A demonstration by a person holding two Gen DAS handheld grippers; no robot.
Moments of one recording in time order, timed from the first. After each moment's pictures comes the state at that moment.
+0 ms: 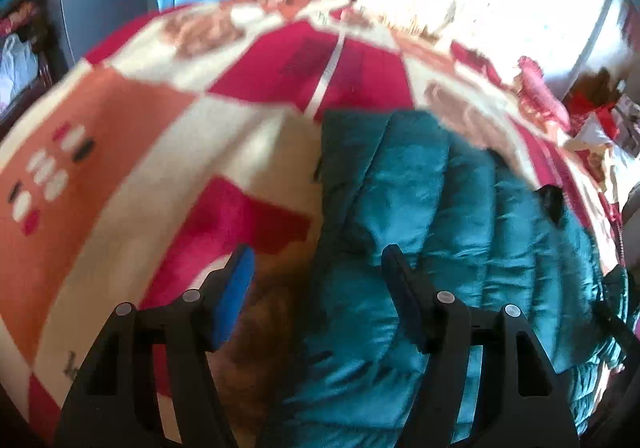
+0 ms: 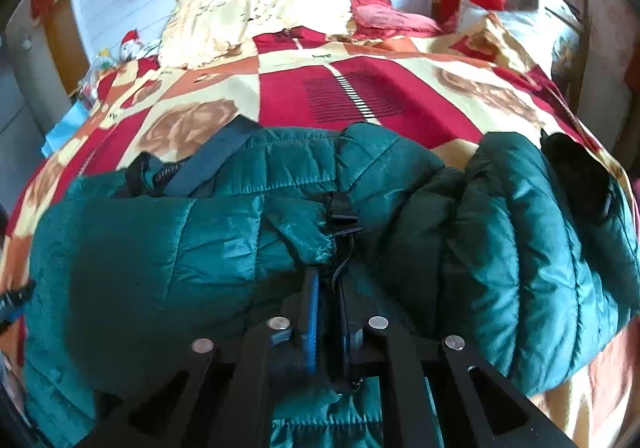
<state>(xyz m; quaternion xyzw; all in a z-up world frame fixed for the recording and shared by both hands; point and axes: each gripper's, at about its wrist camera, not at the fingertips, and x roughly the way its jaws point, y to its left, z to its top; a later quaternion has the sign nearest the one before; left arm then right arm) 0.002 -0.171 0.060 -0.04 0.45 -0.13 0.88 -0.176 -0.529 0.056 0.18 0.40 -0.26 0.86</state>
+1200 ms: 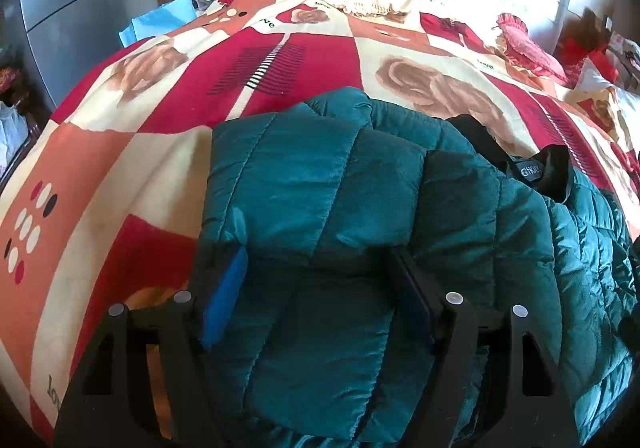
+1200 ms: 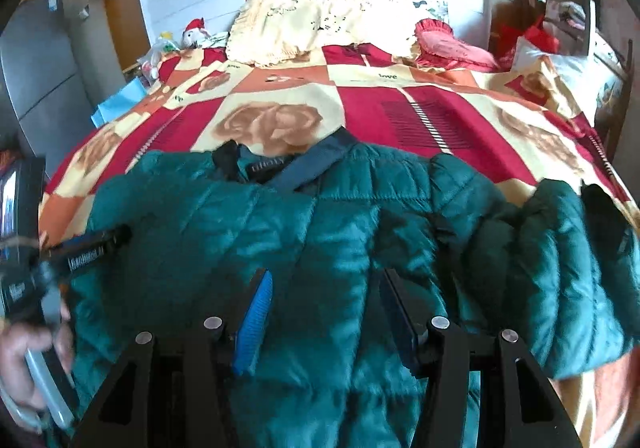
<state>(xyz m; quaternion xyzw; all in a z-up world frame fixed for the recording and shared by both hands) 0.008 -0.259 0.036 0.05 0.44 -0.14 0.89 -0.169 -0.459 0.066 0.10 0.39 -0.18 0.90</state>
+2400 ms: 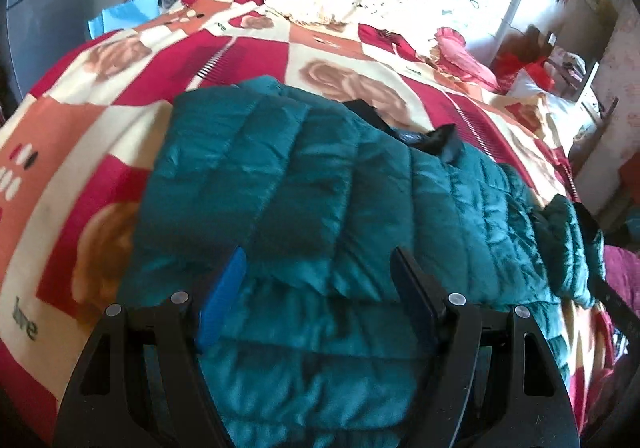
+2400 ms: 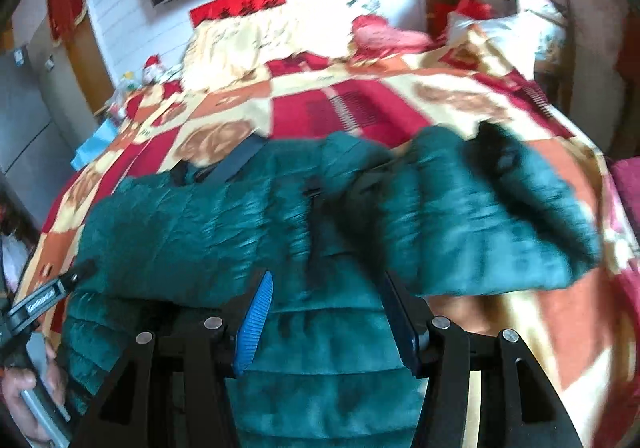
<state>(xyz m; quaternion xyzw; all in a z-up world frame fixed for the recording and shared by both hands) -0.089 -0.259 0.070 -0.01 0.44 -0.24 0.87 -0.279 -0.516 0.093 0.16 0.35 -0.26 0.89</state>
